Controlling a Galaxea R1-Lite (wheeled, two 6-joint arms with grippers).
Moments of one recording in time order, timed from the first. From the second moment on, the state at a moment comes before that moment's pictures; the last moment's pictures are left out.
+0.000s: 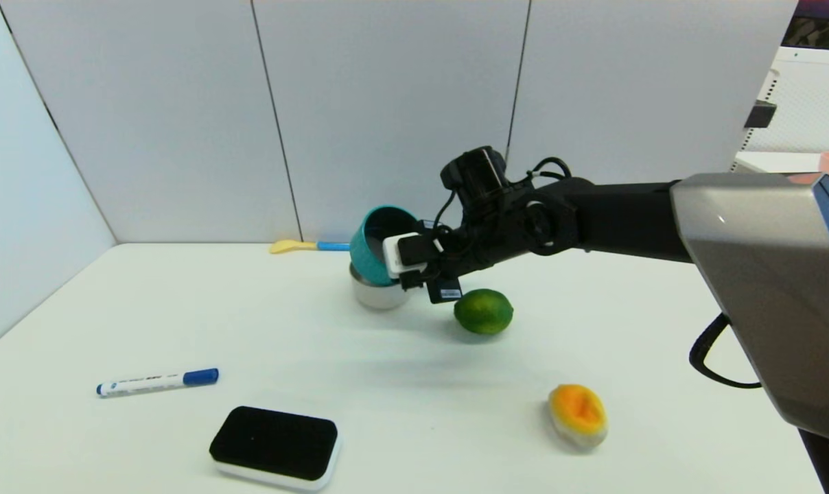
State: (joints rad) left arm 0.00 0.00 0.00 0.00 -0.01 0.06; right arm 0.60 2.30 -1.97 0.32 0.41 -1.34
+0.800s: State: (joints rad) left arm 0.00 0.00 0.00 0.00 -0.01 0.06; right arm 0.60 2.30 -1.97 0.32 0.37 -1.33
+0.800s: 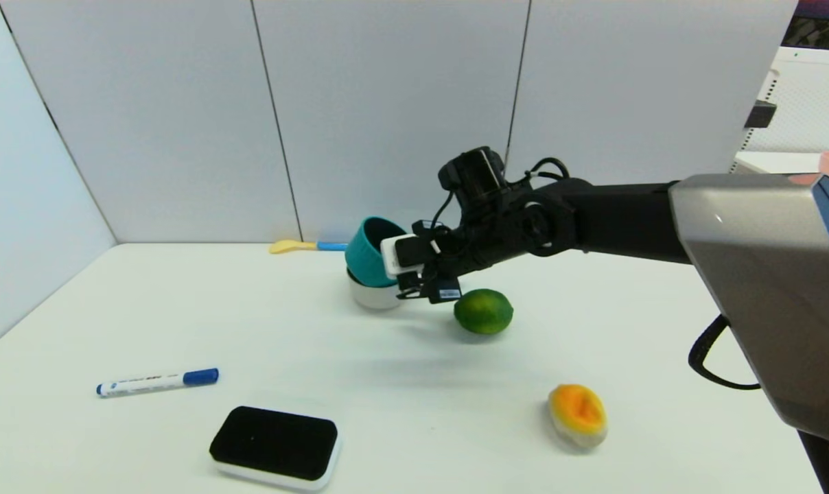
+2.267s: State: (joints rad) left arm 0.00 0.00 0.00 0.00 -0.01 0.06; right arm 0.08 1.62 -1.72 0.75 0.44 -1.00
